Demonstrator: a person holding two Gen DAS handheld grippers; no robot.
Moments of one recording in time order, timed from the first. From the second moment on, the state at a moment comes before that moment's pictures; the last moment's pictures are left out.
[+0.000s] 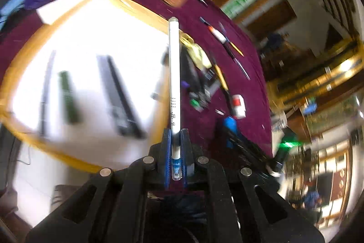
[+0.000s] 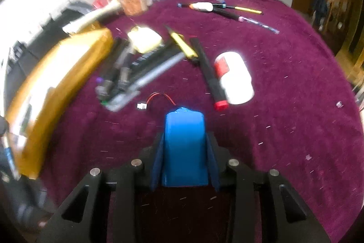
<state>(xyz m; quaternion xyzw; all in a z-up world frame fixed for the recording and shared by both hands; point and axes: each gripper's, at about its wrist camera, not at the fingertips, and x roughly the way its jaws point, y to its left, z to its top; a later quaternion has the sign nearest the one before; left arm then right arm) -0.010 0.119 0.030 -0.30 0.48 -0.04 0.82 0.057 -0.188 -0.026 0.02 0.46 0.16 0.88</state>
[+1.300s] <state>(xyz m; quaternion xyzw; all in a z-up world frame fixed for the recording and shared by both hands) 0.005 0.174 -0.035 -0.26 0.51 0.06 0.82 0.098 0.055 -0.023 -0.09 0.48 0.33 0.81</state>
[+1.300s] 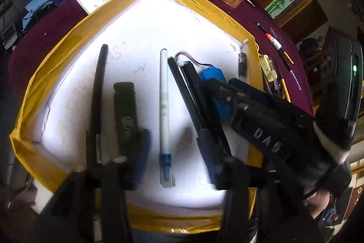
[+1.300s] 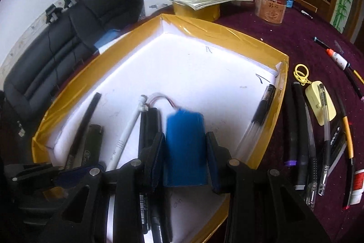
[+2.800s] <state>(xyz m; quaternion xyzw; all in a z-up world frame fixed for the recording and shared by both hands) 0.035 0.034 0.020 -0.21 0.50 0.01 0.84 0.055 -0.183 0.018 0.10 0.43 0.33 0.83</state>
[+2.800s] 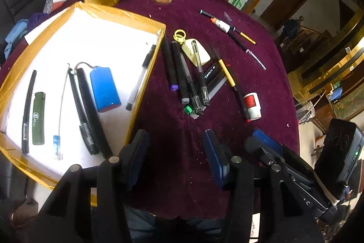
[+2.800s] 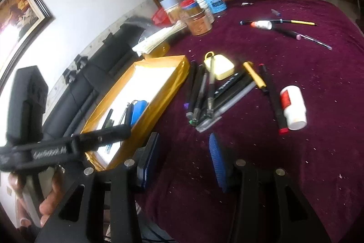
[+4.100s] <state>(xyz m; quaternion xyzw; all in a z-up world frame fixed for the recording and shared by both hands) 0.094 0.037 0.000 -0.15 0.54 -0.01 0.83 0.226 -0.162 -0.019 0.08 0.50 0.28 0.81</state>
